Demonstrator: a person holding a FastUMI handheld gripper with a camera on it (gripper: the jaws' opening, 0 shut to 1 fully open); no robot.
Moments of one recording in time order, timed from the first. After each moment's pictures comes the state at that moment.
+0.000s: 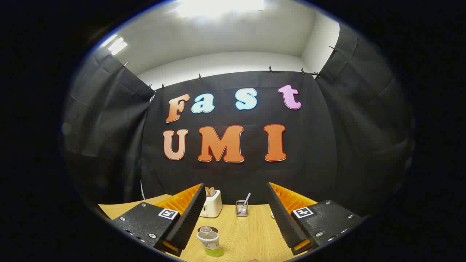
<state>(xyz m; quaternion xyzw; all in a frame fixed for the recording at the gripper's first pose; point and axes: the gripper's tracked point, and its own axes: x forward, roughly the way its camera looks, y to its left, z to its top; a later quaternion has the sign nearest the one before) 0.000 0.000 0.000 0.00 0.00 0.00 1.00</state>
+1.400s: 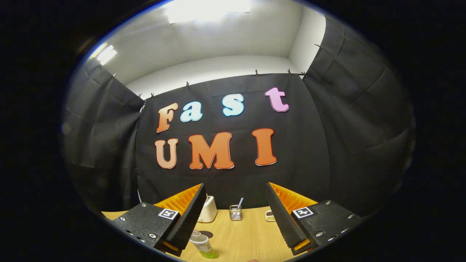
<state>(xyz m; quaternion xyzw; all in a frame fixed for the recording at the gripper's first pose) -0.002 -0.043 0.018 0.03 -0.02 -0.02 1.00</state>
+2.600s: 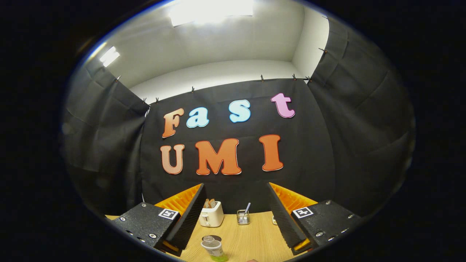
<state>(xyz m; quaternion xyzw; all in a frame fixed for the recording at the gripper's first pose) -0.001 -0.008 0.039 0.03 -0.05 -0.01 1.00</state>
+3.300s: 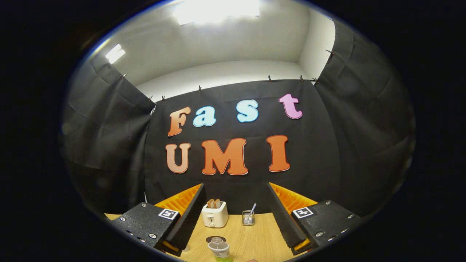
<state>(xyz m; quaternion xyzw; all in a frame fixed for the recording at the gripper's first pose) 0.005 0.018 0.031 0.03 -0.04 0.01 1.00</state>
